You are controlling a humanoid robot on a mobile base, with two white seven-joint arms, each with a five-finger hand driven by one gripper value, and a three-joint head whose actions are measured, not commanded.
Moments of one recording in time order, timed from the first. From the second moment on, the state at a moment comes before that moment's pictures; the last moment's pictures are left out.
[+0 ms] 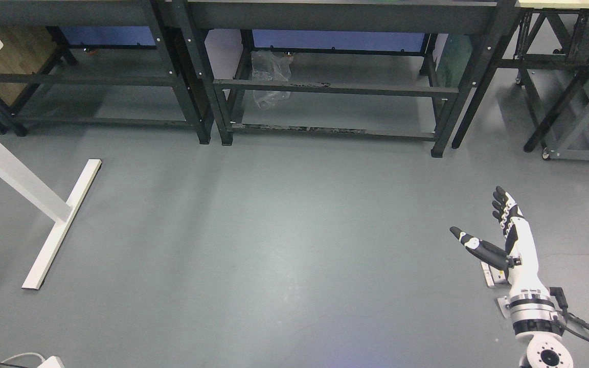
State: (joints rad) left arm 0.00 0.00 0.04 0.00 0.00 -0.11 -0.08; right arm 0.14 0.00 -0.12 -1.61 0.19 -0.08 0.08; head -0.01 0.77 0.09
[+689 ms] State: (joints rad) left arm 0.00 0.00 0.04 0.00 0.00 -0.11 -0.08; right arm 0.12 0.00 -0.13 -1.61 0.19 -0.11 0.07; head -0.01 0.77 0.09
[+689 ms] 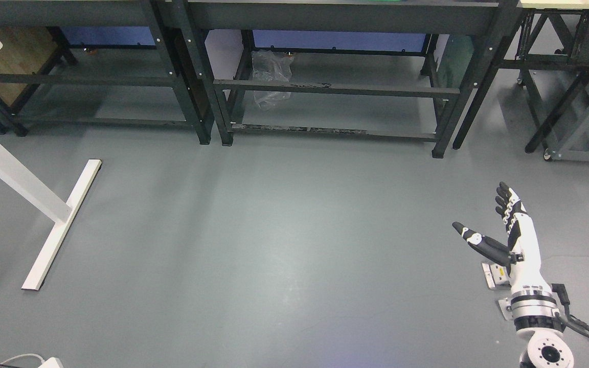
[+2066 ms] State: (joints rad) left arm 0.00 0.00 0.04 0.00 0.00 -0.11 -0.08; right arm 0.02 -0.13 -0.09 -1.64 0.88 -0.24 -0.16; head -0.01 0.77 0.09
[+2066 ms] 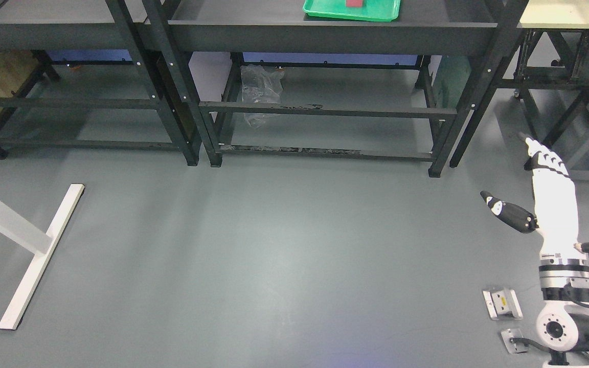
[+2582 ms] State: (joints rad) left arm 0.00 0.00 0.04 0.00 0.00 -0.11 -0.08; right arm 0.00 -0.13 -0.07 -1.64 1.04 -0.25 -0.16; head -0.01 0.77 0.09
